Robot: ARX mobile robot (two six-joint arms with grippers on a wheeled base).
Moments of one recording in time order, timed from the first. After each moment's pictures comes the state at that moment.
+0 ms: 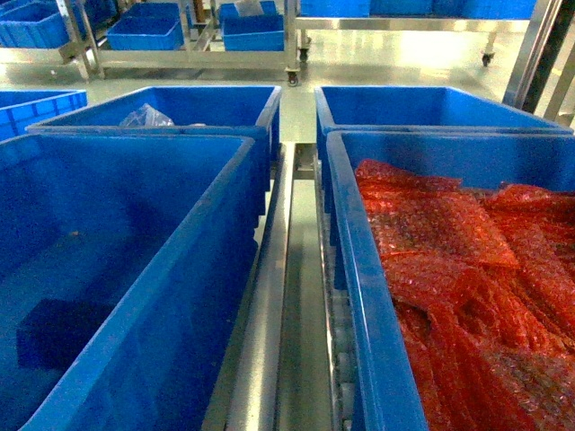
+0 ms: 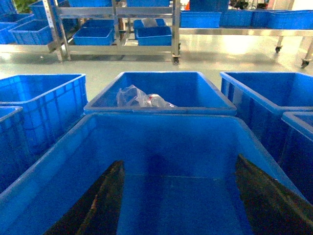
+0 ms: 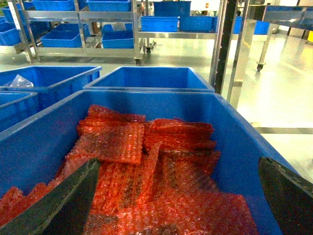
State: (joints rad) left arm -0.18 0.99 0.22 0.76 -0.19 -0.02; right arm 0.00 0.00 0.01 0.00 0.00 0.00
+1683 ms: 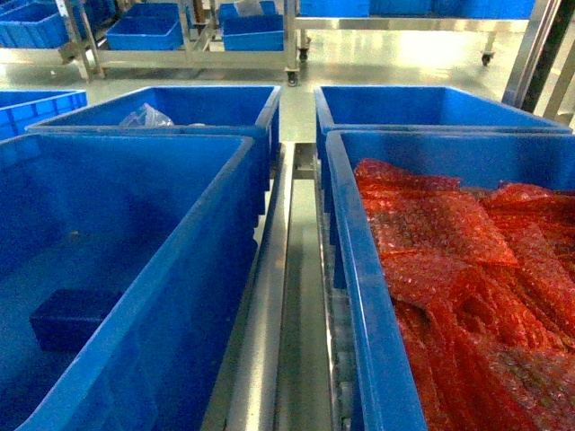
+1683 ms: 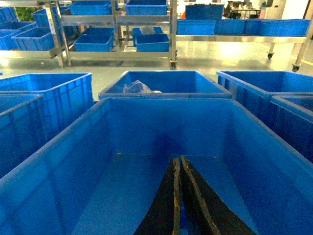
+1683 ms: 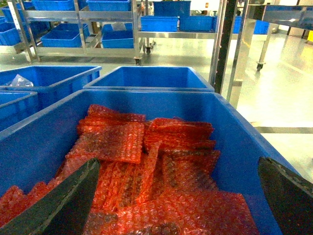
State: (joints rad) left arm 0.00 0.17 0.01 0.17 0.00 -0.02; right arm 0.00 0.00 0.01 0.00 0.00 0.00
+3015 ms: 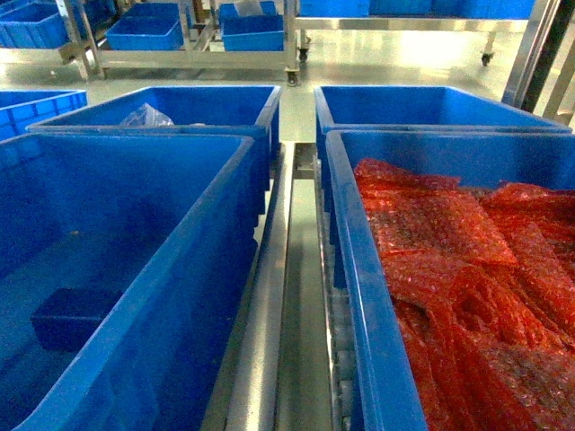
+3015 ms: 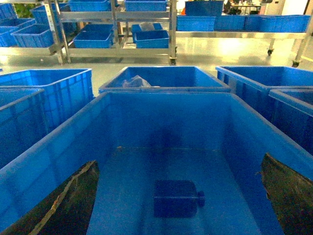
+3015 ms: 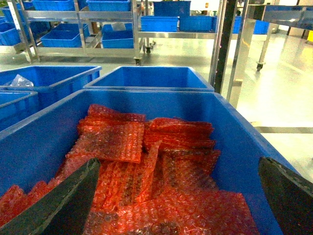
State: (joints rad) left arm 0.00 0.01 0.01 0.00 0.00 -0.01; right arm 0.00 0.00 0.01 0.00 0.00 0.00
